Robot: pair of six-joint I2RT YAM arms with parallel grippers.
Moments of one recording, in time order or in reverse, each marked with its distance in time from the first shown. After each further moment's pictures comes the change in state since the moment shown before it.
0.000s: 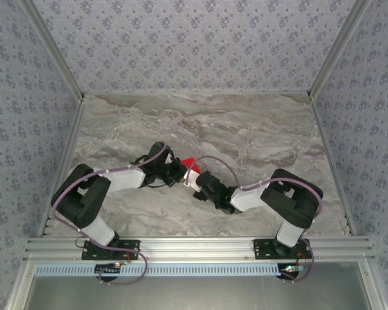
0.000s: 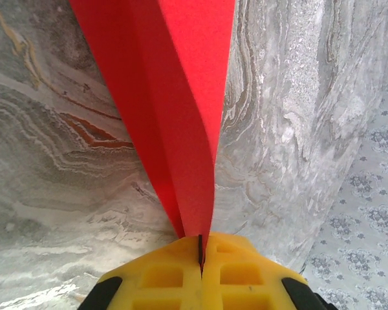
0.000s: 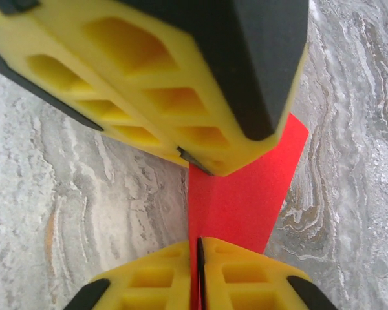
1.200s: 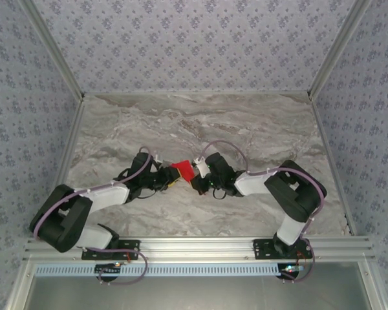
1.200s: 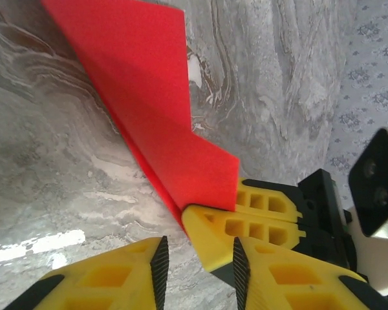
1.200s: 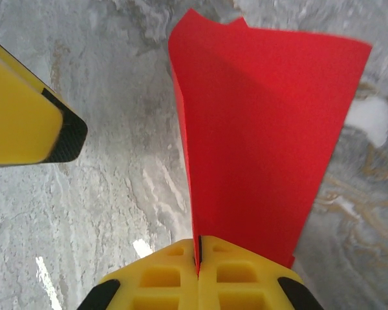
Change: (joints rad) left arm 0.057 -0.221 -0.265 0.198 0.021 0.108; right arm -0.221 0.022 0.100 -0.159 -0.640 0.531
